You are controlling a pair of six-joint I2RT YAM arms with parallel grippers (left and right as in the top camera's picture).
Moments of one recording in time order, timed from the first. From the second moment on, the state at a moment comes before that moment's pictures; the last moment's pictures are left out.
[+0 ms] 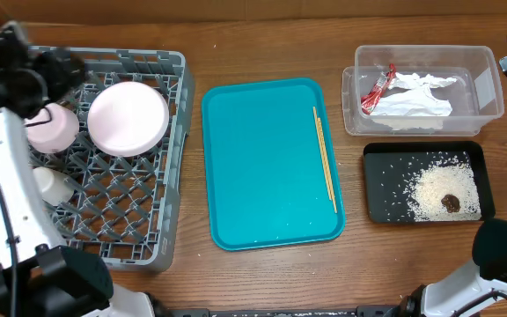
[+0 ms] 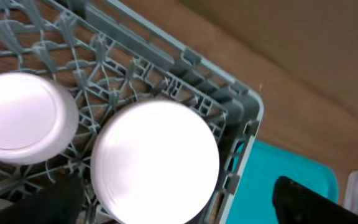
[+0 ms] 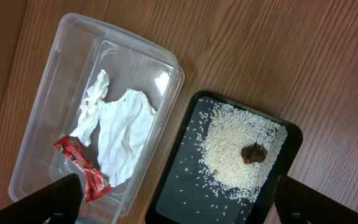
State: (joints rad) left arm 0.43 1.71 1.81 -1.01 0.32 -0.21; right arm -0.34 1.85 2.21 -1.59 0.17 0.86
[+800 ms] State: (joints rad) left arm 0.09 1.93 1.83 -1.18 0.50 -0.10; right arm -0.34 1.85 2.21 -1.59 0.17 0.86
